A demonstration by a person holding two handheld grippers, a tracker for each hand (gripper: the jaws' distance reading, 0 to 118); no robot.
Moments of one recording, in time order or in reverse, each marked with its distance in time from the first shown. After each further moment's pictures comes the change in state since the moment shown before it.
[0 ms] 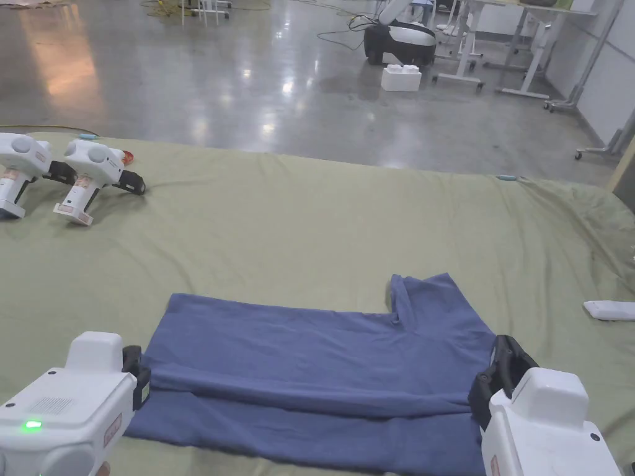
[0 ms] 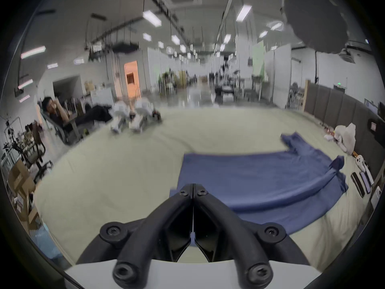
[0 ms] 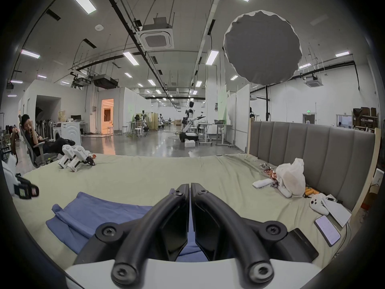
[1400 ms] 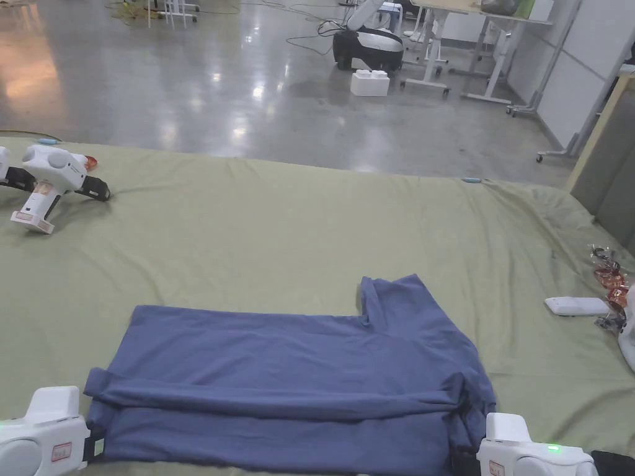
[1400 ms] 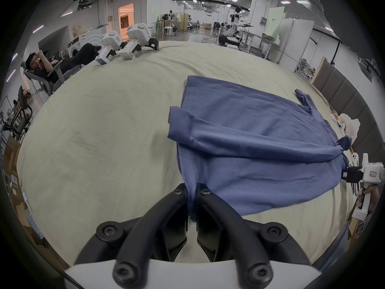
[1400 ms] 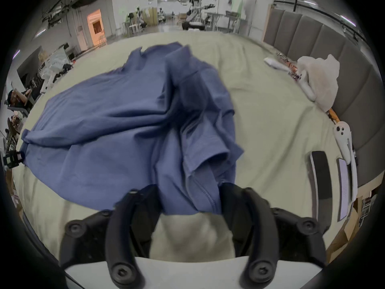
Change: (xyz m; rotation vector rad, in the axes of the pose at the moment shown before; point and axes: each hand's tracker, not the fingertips) left arm -0.029 -0.042 -0.054 -0.351 -0.072 0.099; right arm 0.094 -0.124 -0.107 -0.911 0.078 0.045
